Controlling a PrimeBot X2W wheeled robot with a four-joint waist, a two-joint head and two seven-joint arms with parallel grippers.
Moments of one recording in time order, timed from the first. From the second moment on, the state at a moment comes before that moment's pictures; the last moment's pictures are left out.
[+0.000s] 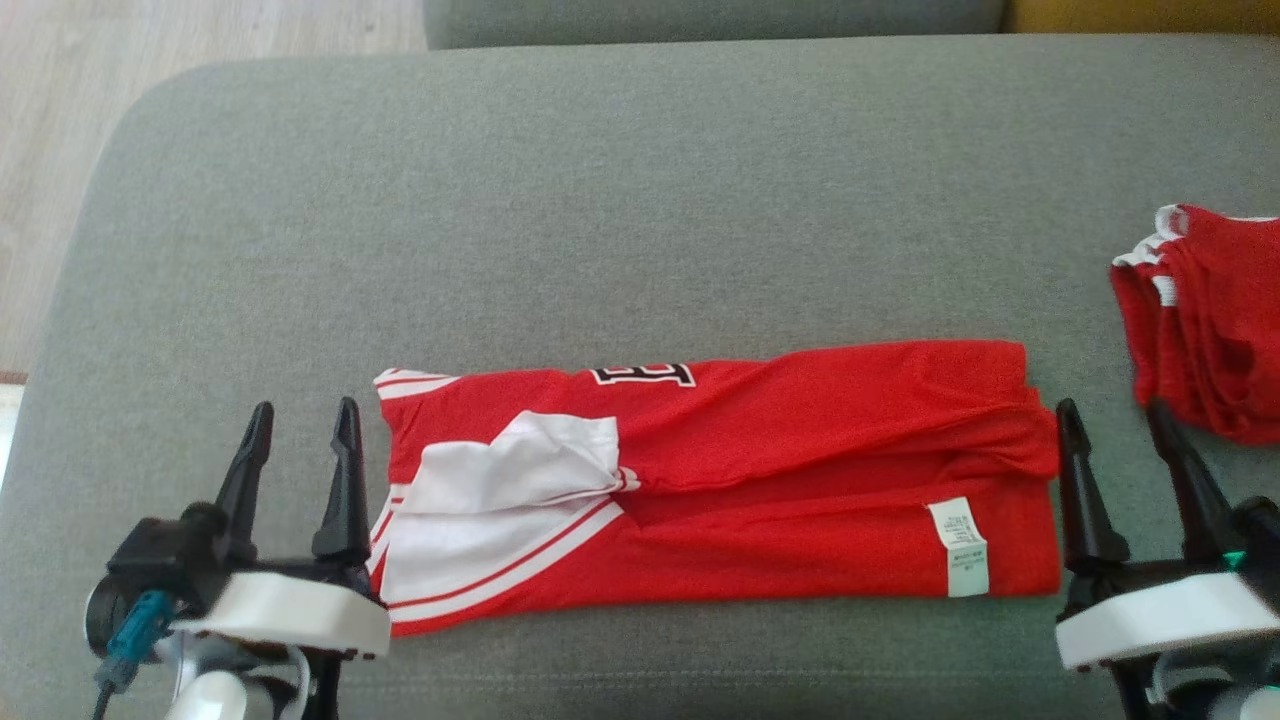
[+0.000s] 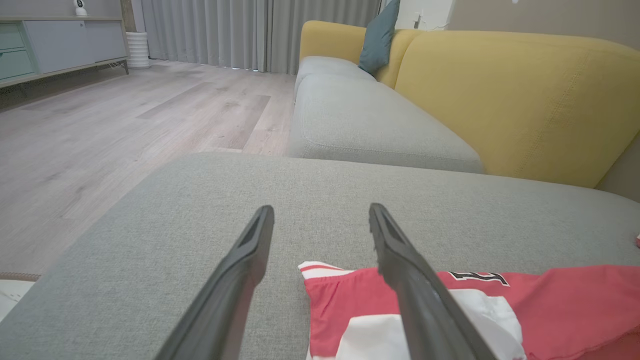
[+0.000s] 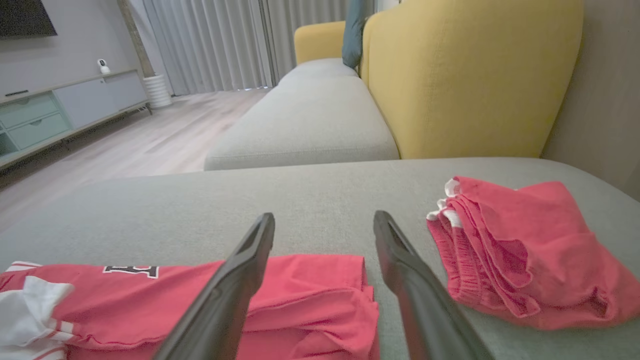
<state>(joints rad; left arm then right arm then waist) 0.04 0.25 -0.25 -0.03 -0.38 0.17 -0.22 0.16 -0.04 -0.07 -0.21 0.16 0.13 0.06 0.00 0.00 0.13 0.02</state>
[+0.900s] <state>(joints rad) -0.09 0.22 -0.28 0.01 -0.35 0.11 -0.25 0.00 -0.11 -0.13 0.17 0.26 0.13 0.22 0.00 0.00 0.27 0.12</state>
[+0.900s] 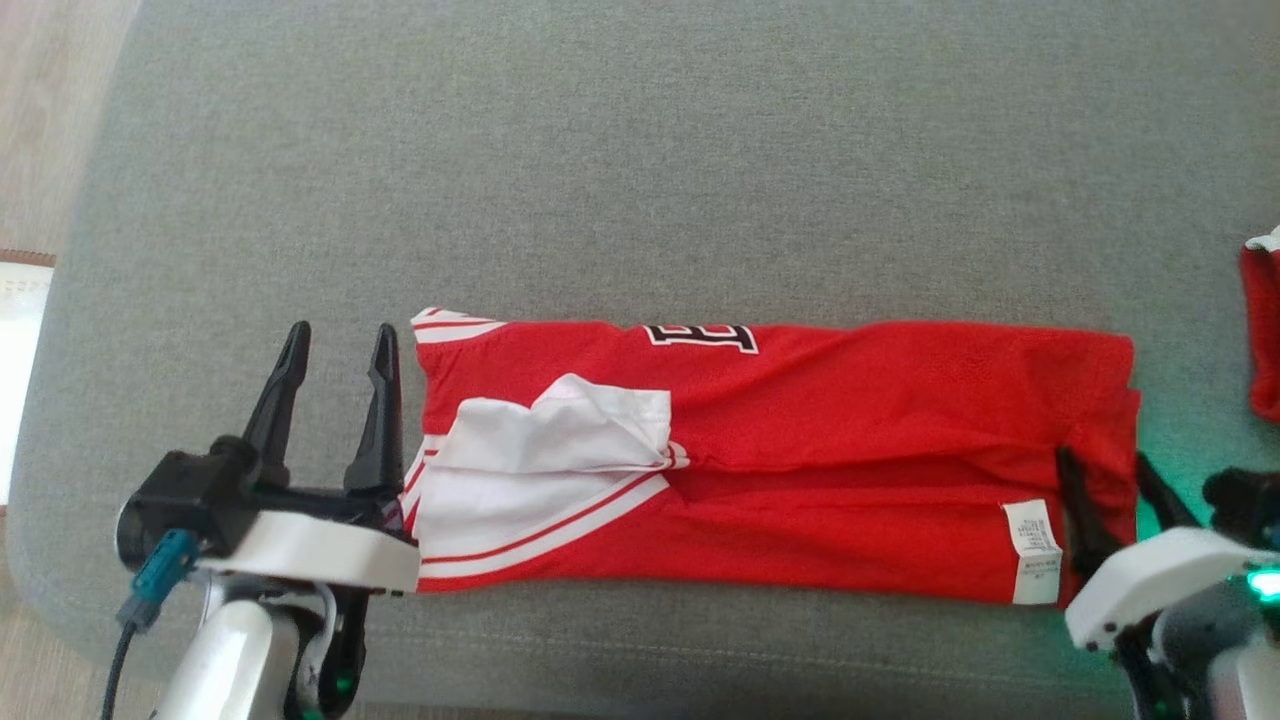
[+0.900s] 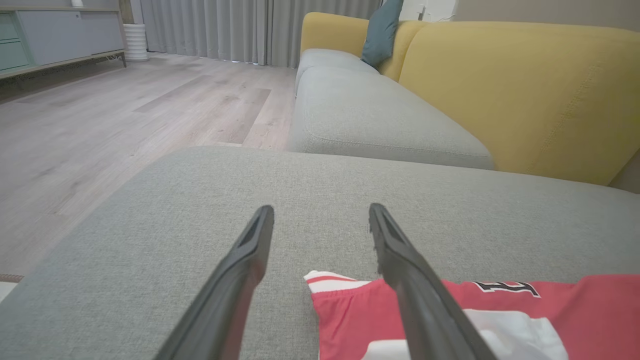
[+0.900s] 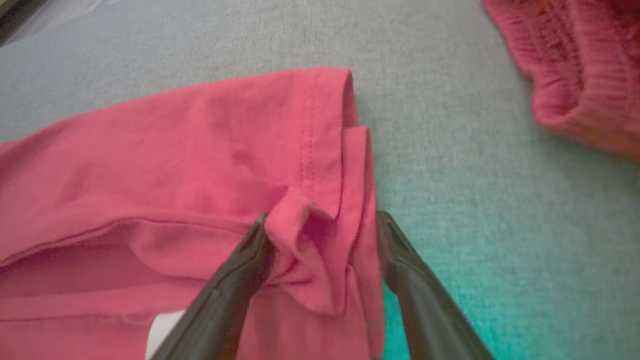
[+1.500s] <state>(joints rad) -0.10 0.19 -0.24 0.00 -0.32 0.08 -0.25 0.03 -0.08 -0.15 0.11 0.31 0.13 0.23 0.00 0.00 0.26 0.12</state>
